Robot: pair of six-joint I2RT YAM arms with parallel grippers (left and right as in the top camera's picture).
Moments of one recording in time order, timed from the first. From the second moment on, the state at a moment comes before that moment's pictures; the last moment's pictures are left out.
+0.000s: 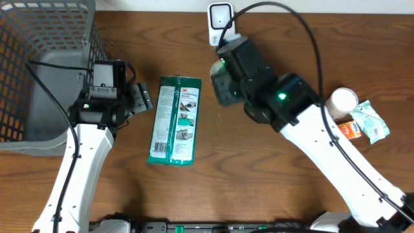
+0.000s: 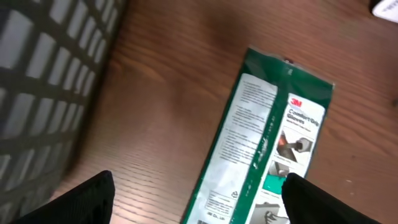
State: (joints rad) left arm -0.08 1.34 1.12 -0.79 -0.06 -0.38; right arm 0.68 1.60 1.69 -0.95 0.19 0.27
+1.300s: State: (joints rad) left arm -0.08 1.34 1.12 -0.79 -0.08 -0.38; right arm 0.48 2.21 2.37 -0.49 0.25 0.21
